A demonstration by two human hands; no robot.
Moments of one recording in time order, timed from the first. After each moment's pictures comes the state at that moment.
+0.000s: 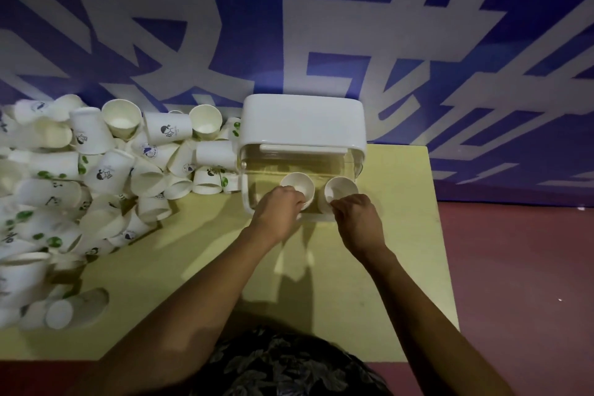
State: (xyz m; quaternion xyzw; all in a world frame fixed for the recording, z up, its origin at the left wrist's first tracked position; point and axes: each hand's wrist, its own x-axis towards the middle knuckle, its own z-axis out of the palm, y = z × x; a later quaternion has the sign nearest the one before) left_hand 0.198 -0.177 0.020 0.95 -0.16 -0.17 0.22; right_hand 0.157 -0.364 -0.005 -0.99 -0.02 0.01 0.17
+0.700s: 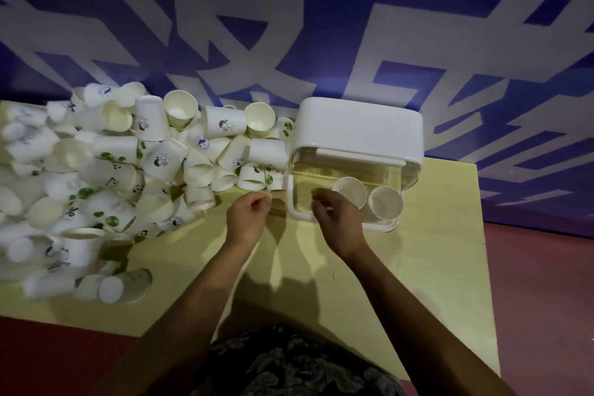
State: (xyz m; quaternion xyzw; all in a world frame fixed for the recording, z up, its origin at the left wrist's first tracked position) left_hand 0.179 -0.053 -0.004 0.81 0.24 -0.09 0.53; right_hand 0.176 -0.239 0.024 -0.87 0.05 0.10 0.49
